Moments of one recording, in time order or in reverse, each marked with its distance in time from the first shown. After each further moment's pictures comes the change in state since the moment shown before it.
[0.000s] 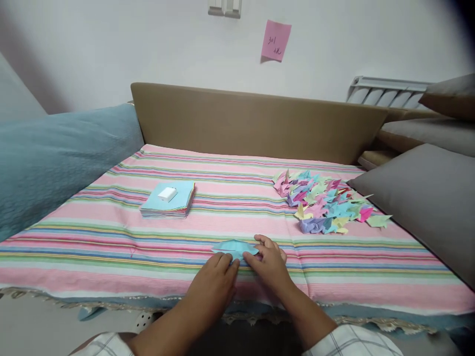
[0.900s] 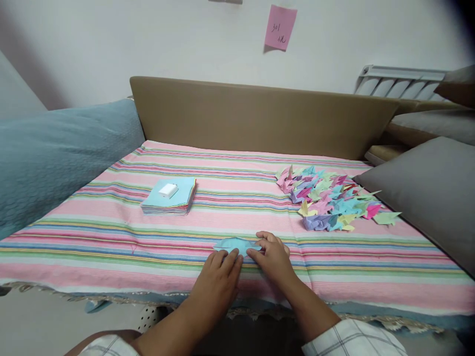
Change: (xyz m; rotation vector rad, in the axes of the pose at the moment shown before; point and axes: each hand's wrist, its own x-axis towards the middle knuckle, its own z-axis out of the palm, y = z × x) left_hand -0.004 -0.003 0.030 0.020 0.061 -0.026; right_hand 0.008 0.005 -0.003 -0.024 -0.024 -0.026
